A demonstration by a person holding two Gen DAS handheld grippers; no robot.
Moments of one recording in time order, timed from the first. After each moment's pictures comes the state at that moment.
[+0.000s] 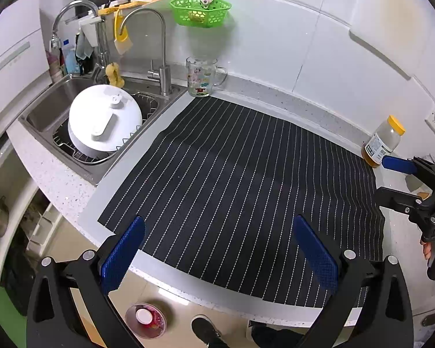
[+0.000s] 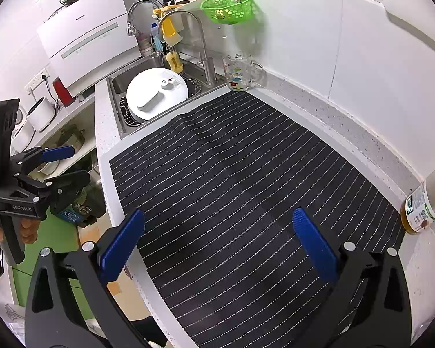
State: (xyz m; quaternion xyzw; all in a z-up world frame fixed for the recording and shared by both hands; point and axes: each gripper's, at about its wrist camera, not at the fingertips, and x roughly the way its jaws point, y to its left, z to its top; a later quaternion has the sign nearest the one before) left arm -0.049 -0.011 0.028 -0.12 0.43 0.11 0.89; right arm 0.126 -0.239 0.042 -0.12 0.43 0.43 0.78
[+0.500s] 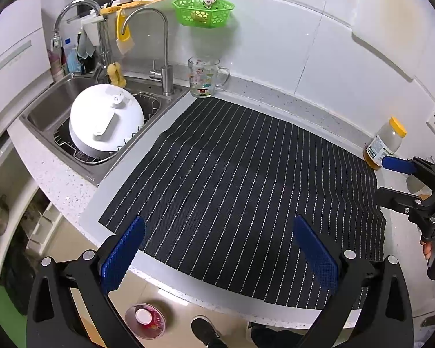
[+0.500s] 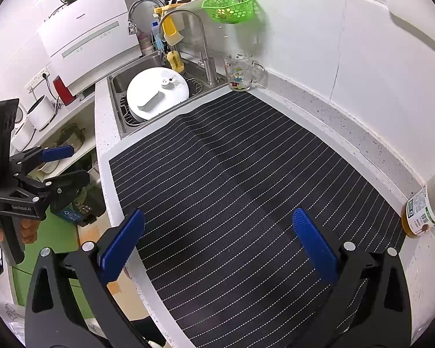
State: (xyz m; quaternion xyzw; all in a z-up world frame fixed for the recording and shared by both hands) left arm -0.048 -0.008 0.028 -0.12 0.43 0.12 0.89; right arm 0.128 -0.234 0.042 -0.13 0.43 0.44 0.78
